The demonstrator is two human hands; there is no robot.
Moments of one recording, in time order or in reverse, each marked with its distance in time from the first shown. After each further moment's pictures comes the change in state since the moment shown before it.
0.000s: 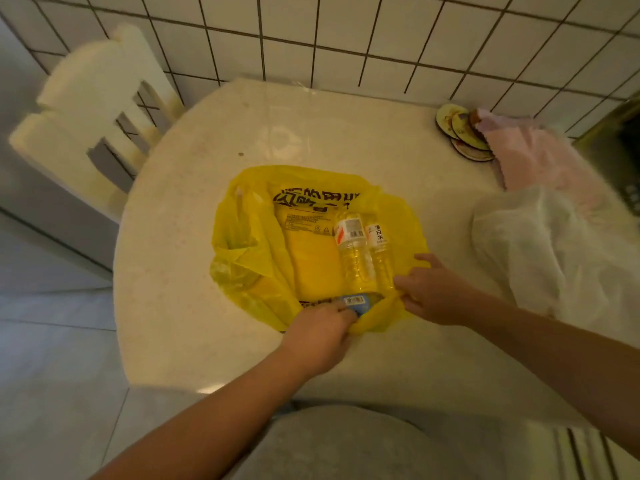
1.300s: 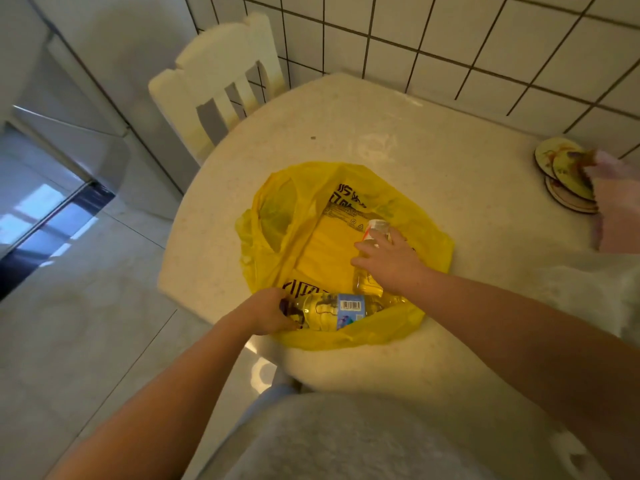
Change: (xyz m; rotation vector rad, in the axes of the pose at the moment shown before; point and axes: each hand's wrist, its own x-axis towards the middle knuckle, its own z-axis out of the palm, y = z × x) left_hand -0.033 -0.033 0.033 -0.453 -0.112 -0.860; right_hand 0.110 -0.009 -0.001 -0.413 -0.420 -0.254
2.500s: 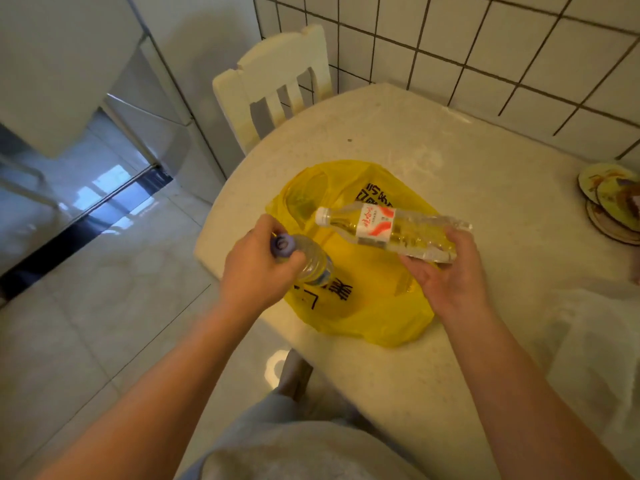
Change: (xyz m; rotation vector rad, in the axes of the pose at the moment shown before) left_hand -0.133 0.092 -0.036 -0.268 0.943 0.018; right_hand -0.101 0.005 -0.023 2.903 0.610 0.512
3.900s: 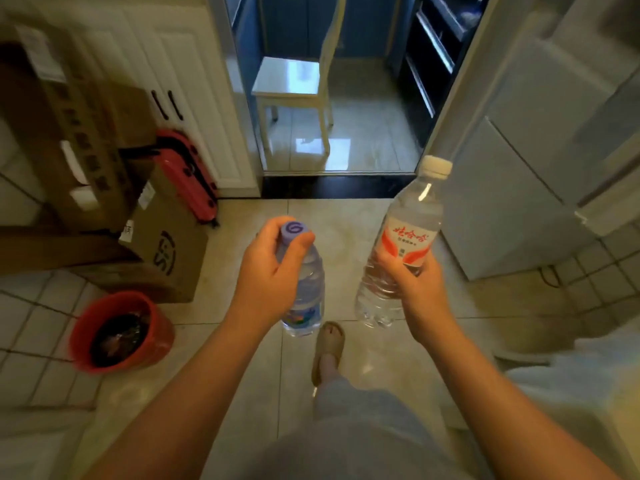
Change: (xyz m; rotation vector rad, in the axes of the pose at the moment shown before) left_hand -0.120 -0.535 -0.460 -0.471 0.767 -0.311; right_hand -0.231 0.620 0.483 -0.982 -1.029 -0.077
